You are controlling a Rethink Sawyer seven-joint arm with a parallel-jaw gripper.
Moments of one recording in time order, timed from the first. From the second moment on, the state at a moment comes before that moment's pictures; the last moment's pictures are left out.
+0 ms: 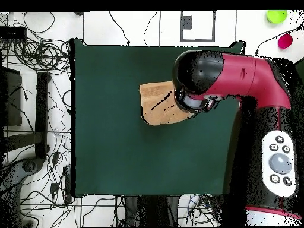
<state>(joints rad) -0.35 -0.66 0.16 1.13 -0.34 1.38 1.95</state>
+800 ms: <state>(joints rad) -0.33 -0.64 0.16 1.02 -0.34 1.51 1.95</state>
